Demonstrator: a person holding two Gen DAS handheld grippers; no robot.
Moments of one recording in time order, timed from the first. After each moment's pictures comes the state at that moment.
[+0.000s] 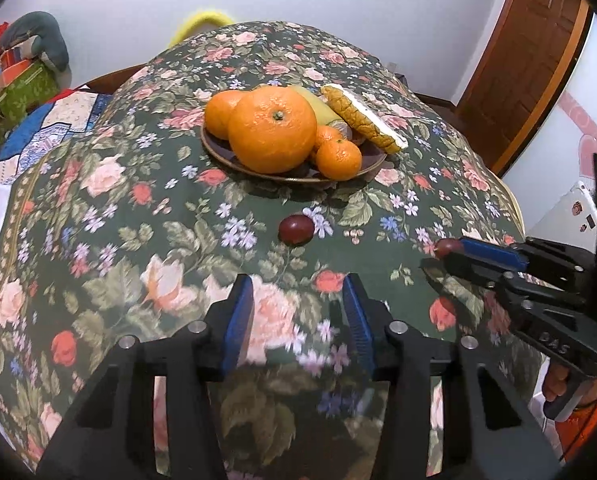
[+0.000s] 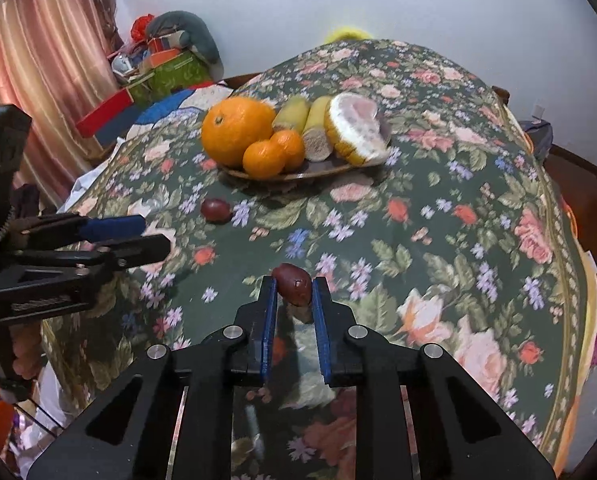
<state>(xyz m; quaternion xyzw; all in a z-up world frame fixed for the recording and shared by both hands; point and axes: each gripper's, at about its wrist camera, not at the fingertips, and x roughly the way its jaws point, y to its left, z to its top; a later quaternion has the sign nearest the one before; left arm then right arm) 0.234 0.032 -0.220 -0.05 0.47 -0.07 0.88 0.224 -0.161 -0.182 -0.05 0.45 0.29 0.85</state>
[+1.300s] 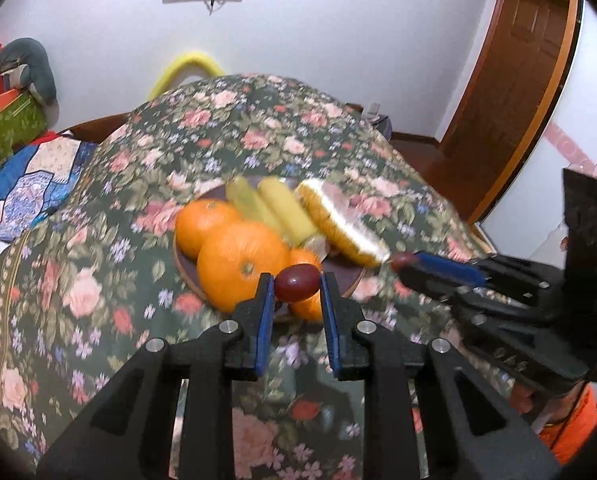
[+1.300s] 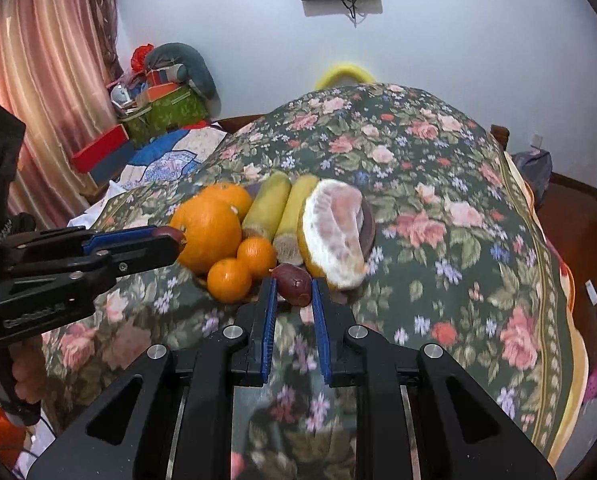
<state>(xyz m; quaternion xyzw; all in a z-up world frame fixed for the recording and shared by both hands) 0.297 0.025 -0.170 -0.06 0.40 -0.09 0.91 0.292 -0.150 -0.154 -0.03 0.40 0.29 0.87</state>
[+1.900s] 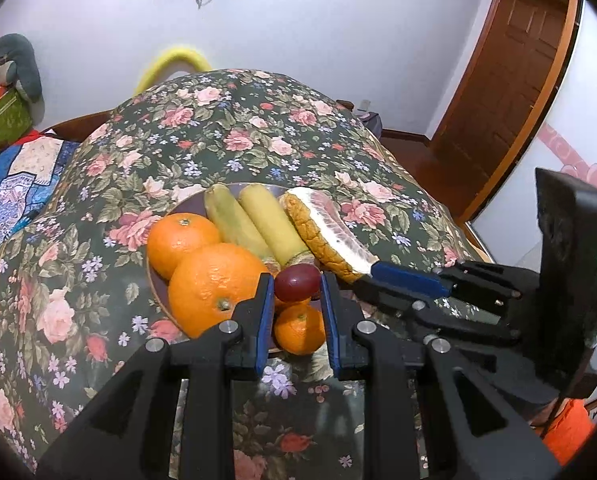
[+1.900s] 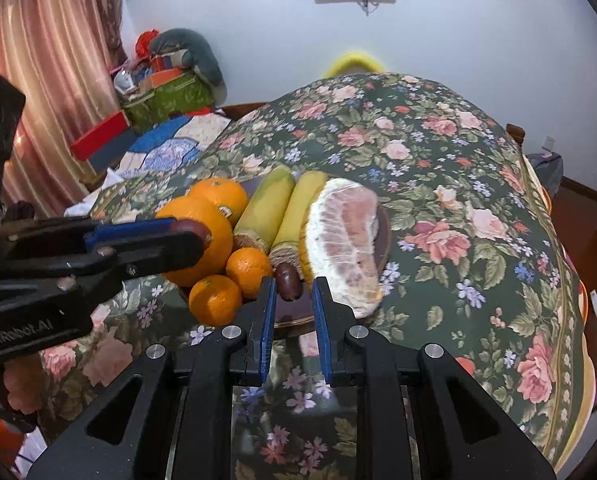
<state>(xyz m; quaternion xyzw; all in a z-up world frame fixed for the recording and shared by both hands) 0.325 0.017 -0.181 -0.07 0.41 -0.11 0.90 0.315 -0.139 -0.167 -0.04 0.41 0.30 0.86</state>
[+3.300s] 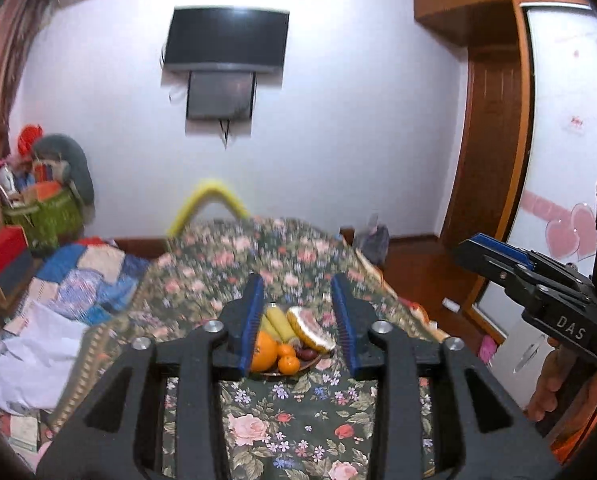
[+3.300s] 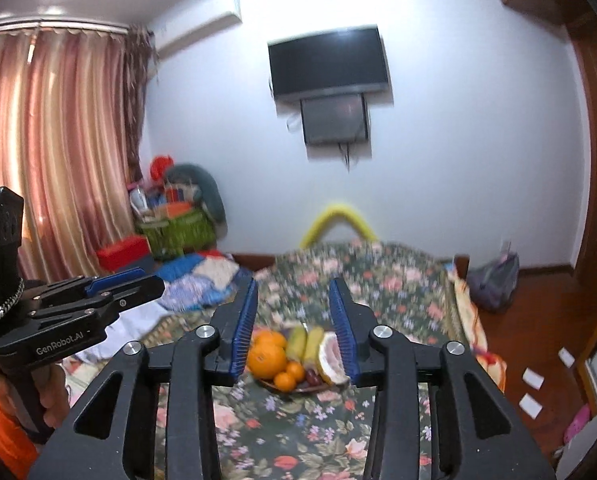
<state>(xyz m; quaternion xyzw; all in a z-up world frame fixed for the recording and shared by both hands) 0.137 0.010 0.010 -0.04 0.19 -0.05 0.98 0.149 -0.199 0.039 0.01 0.17 0.28 0.95</state>
